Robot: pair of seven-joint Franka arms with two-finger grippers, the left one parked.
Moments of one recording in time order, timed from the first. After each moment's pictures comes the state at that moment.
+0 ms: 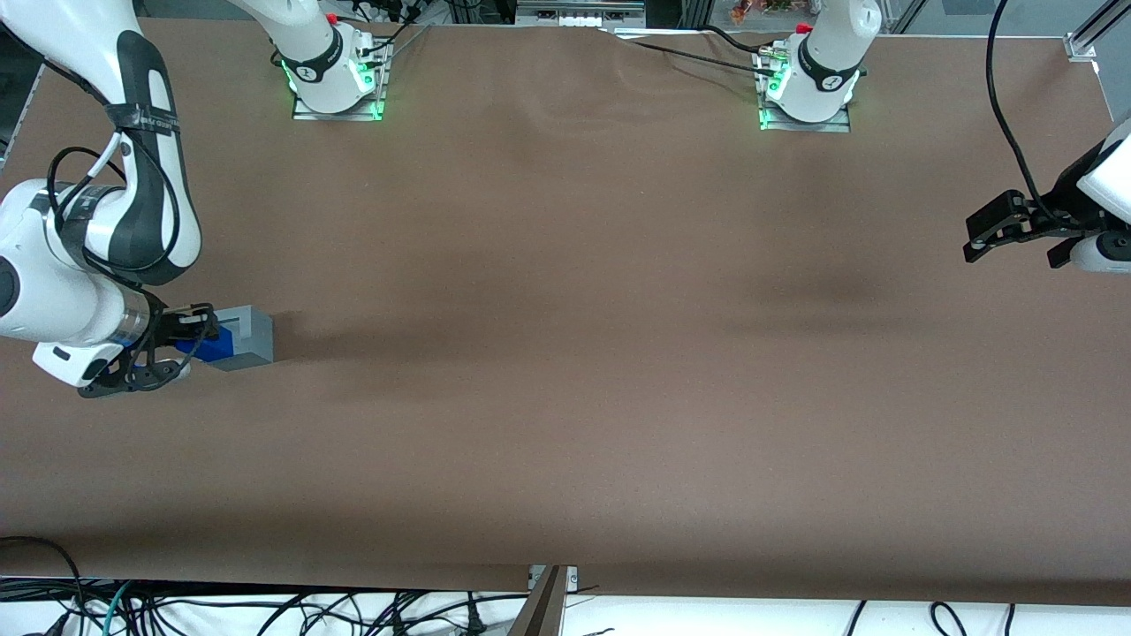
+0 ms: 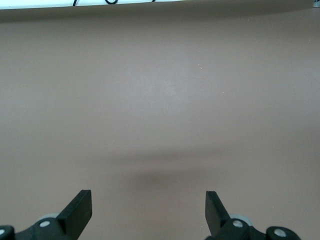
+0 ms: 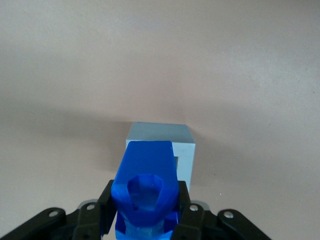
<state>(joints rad) 0.28 0.45 -0.40 -1.66 0.07 1.96 -0.39</state>
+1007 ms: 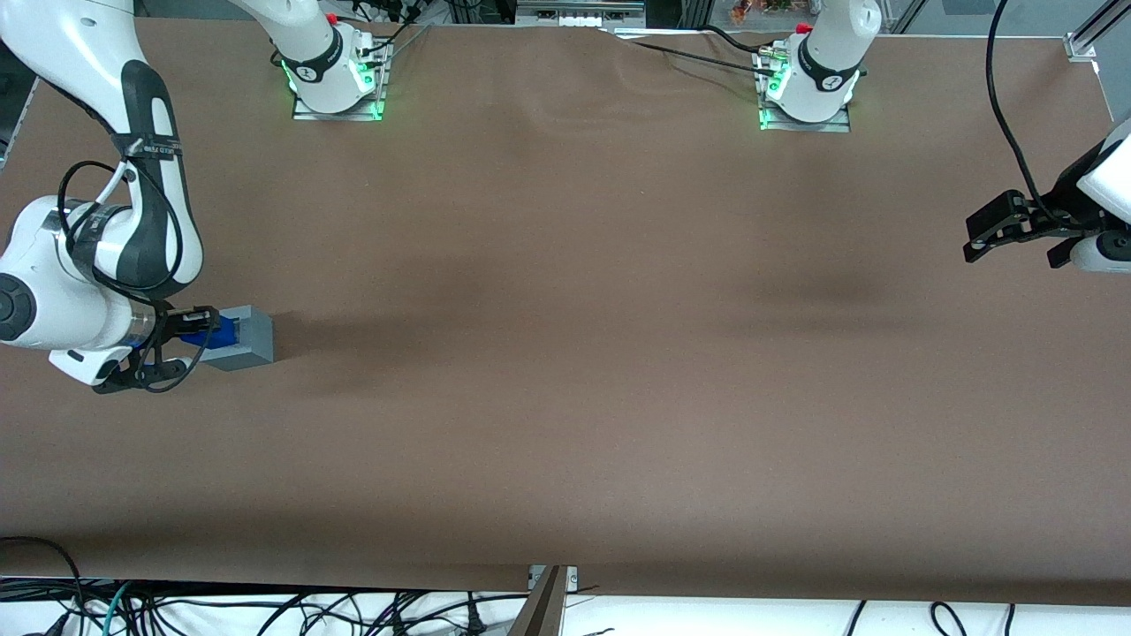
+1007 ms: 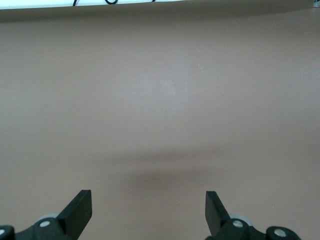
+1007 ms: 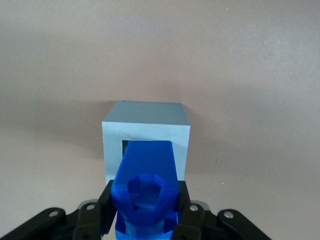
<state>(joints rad) 0.25 0.50 -0.40 -1.69 0.07 1.95 -0.41</state>
